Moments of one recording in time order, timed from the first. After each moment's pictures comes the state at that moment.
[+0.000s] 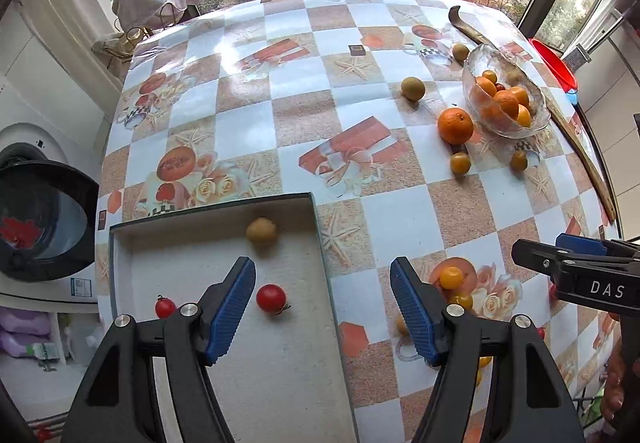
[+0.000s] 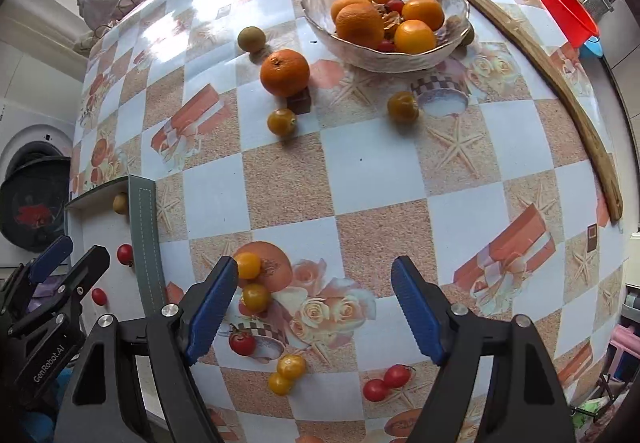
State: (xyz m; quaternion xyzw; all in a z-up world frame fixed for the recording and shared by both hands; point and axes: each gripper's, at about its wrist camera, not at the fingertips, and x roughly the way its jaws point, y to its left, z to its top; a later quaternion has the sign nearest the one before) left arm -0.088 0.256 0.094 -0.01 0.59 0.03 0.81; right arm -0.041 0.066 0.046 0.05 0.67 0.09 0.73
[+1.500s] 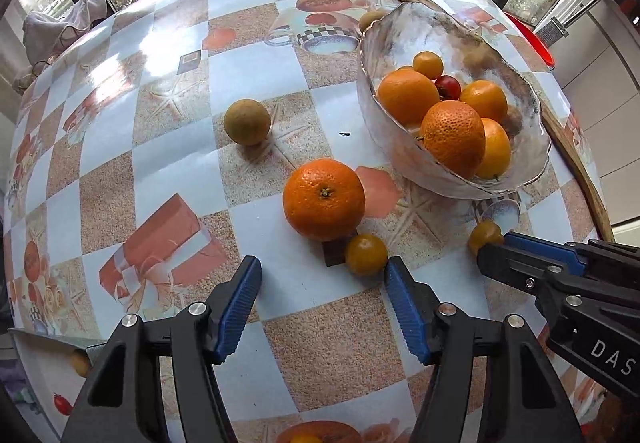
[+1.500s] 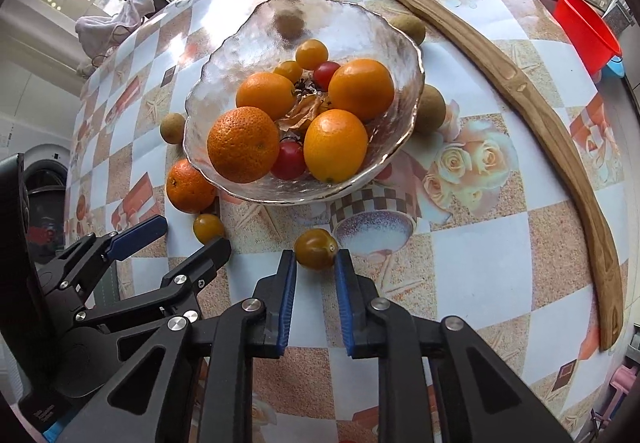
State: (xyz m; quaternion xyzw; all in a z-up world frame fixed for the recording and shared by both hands) left arm 0.026 0.148 0.022 -0.01 0.61 -0.04 0.79; right arm 0.048 0.014 0.012 0.07 0.65 0.15 0.74
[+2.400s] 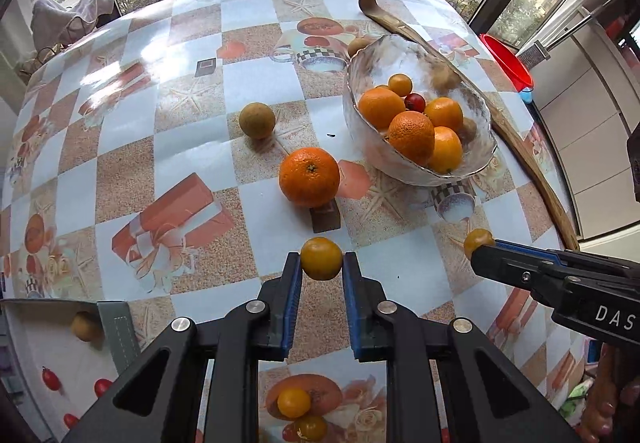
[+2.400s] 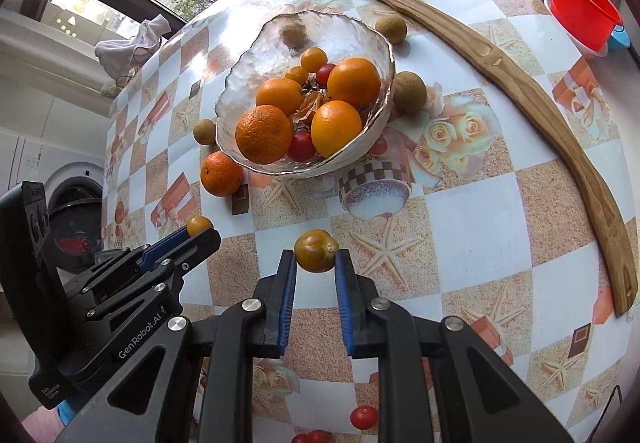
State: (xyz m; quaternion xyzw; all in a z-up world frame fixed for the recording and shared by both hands) left arm -0.014 0.167 0.059 -0.06 0.59 -0.06 0.80; right arm 0.020 -0.013 0.041 0.12 0.64 0.17 0.73
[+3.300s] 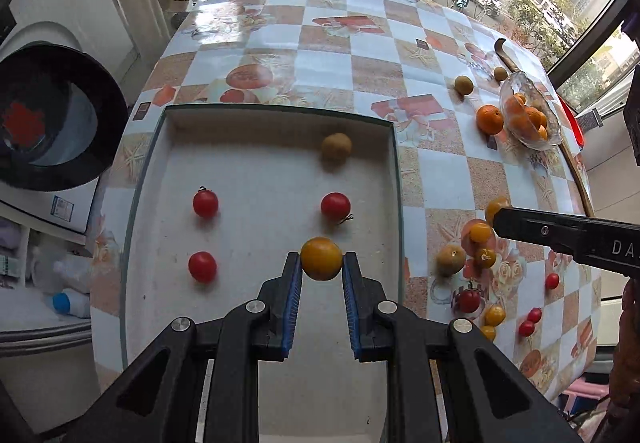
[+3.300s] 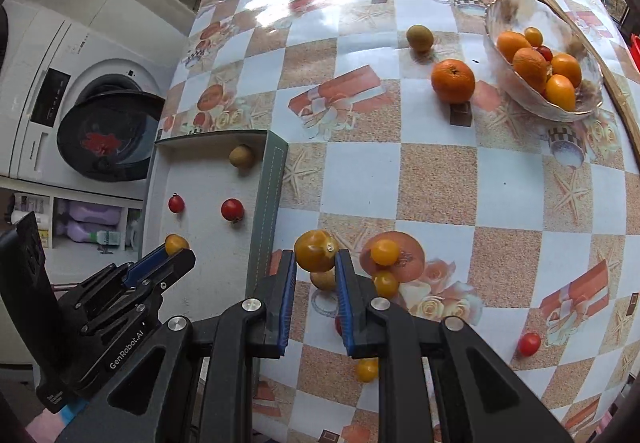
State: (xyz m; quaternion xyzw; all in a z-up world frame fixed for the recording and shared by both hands) left arm -0.183 0.330 0.084 -0.14 0.58 0.09 0.80; right arm -0.075 0.168 0.072 0.01 0.66 0.29 0.69
